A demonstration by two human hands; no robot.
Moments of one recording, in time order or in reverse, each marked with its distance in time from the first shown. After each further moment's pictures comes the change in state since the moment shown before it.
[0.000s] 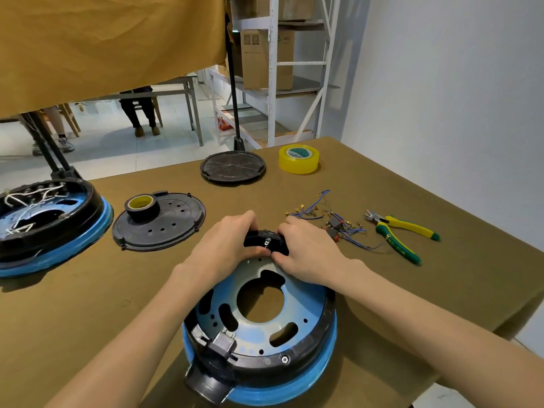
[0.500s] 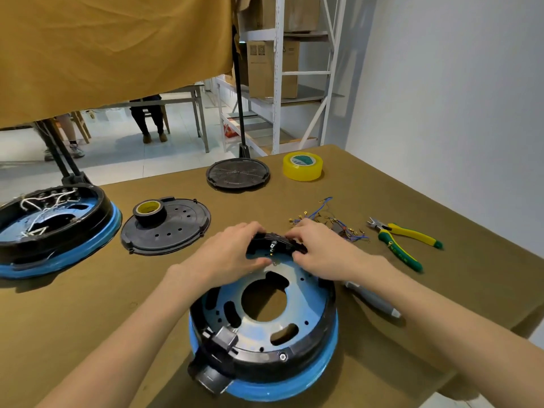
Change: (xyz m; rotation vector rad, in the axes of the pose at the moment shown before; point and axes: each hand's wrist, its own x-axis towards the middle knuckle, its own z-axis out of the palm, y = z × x) left_hand -0.011 0.006 -0.013 0.061 -0.118 0.036; right_hand -0.003 0.018 -0.027 0.176 -0.211 0.018
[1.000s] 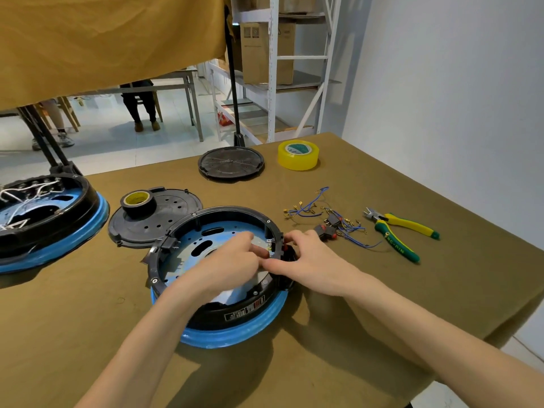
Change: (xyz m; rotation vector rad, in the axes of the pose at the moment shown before) left_hand -0.017 0.037 0.008 -0.641 -0.171 -0.386; right_hand -0.022 -0.012 0.030 0.496 0.009 0.203
